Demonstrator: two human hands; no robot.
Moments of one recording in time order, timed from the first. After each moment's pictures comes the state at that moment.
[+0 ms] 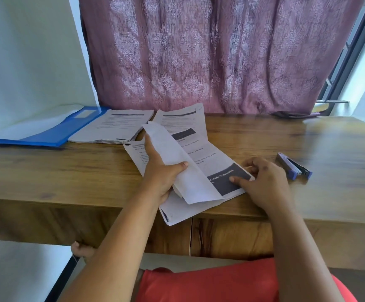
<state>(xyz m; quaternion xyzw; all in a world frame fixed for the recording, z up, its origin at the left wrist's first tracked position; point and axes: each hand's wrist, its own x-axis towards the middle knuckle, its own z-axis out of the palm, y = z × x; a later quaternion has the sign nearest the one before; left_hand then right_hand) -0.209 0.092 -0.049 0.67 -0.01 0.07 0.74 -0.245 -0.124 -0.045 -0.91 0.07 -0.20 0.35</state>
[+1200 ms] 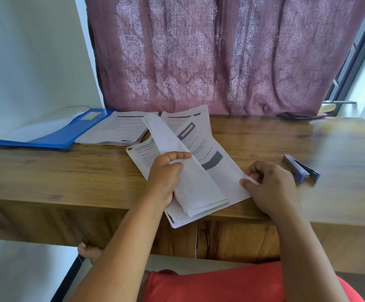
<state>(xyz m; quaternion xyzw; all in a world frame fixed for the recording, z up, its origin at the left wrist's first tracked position) -0.214 0.092 -0.043 0.68 0.02 0.05 0.73 -0.251 -0.118 -0.045 -0.93 0.07 -0.22 0.30</state>
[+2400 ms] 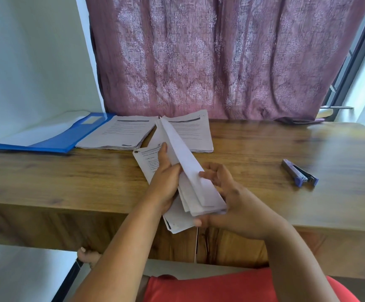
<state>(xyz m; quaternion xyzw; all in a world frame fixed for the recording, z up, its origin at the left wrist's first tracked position) -0.217 0.096 -0.041 0.66 -0.04 0.01 0.75 -0.279 -0.077 -0.034 -0.89 -0.24 0.00 0.40</state>
